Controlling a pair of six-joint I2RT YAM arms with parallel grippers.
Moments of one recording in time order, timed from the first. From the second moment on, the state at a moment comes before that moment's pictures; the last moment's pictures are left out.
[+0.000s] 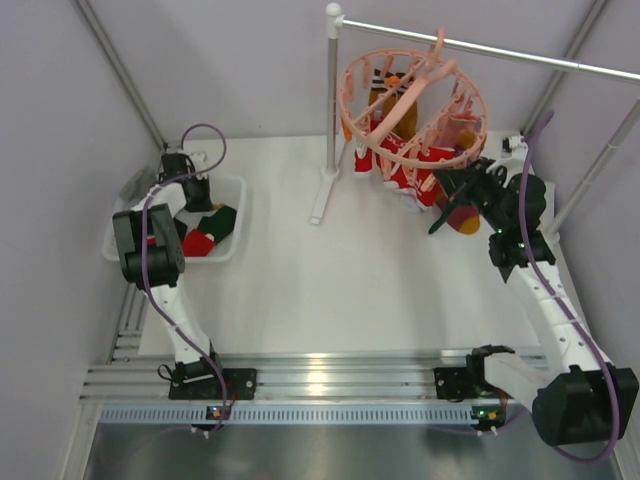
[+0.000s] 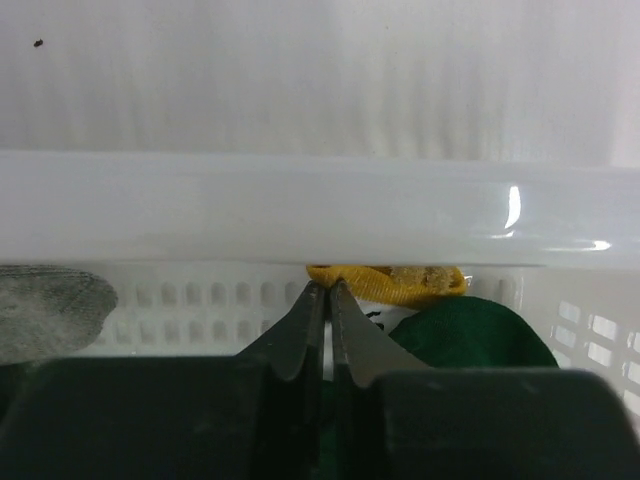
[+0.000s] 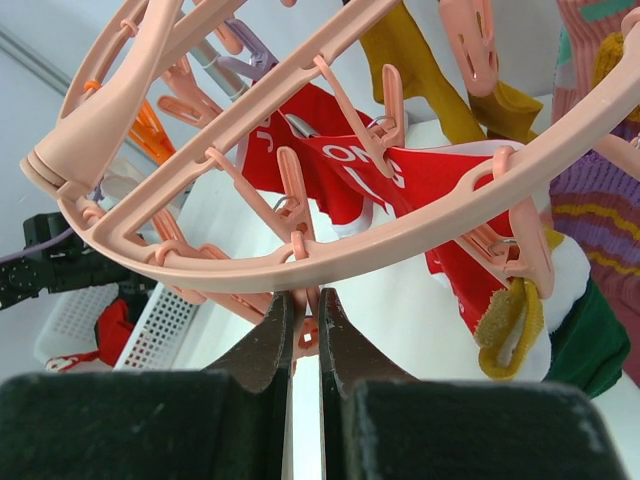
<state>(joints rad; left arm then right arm) 0.21 2.07 1.47 -0.31 0.21 0.11 0.08 1.03 0.87 0.13 -0.32 0.54</state>
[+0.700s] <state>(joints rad) 0.25 1.47 1.35 -0.24 0.33 0.23 0.07 1.01 0.87 0.12 -0.33 0.53</state>
